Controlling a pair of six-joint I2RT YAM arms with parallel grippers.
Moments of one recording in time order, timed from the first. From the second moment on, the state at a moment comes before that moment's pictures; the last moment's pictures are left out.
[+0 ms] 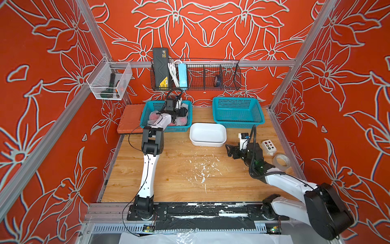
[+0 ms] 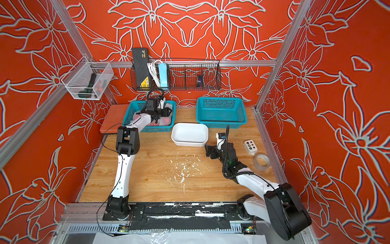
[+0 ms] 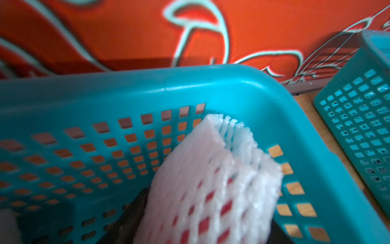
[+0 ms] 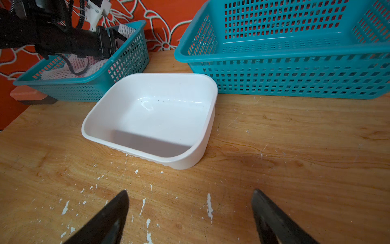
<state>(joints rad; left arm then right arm) -0.08 2.55 2.15 -0.21 0.30 -0.07 0.45 1.16 0.40 0.36 0.01 0.27</state>
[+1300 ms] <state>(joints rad) -0.08 2.19 1.67 0.15 0.33 -0.09 0.45 1.12 0.40 0.36 0.03 0.28</state>
